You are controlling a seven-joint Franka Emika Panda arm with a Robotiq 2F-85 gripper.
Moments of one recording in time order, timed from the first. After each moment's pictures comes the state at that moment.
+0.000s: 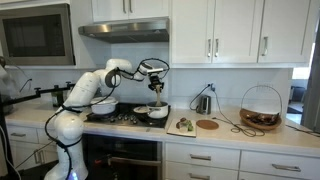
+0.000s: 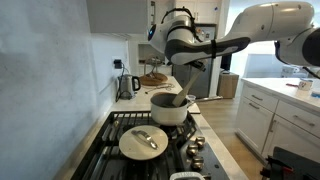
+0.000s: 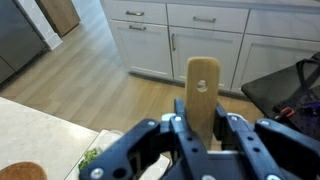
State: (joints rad) arm 0.32 0.58 0.13 -1.08 -0.97 0.99 -0.96
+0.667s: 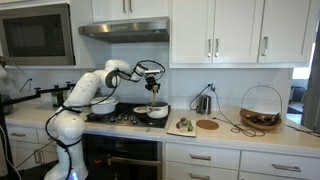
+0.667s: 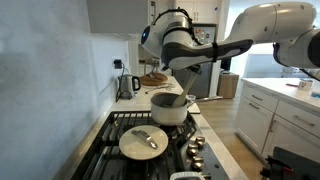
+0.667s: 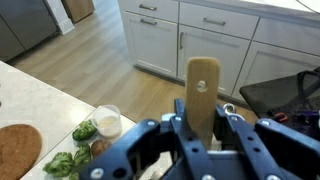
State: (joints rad) arm 0.37 0.60 0.17 -1.08 -0.98 0.99 -1.02
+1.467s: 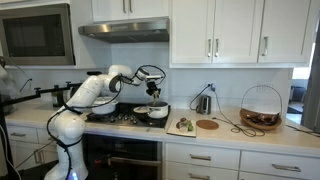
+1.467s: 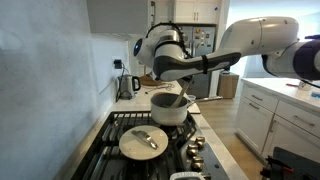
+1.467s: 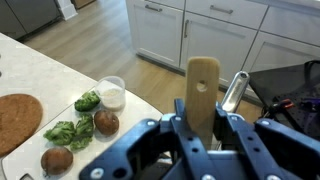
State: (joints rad) arm 0.39 0.73 0.19 -0.97 -0.97 1.01 -1.02
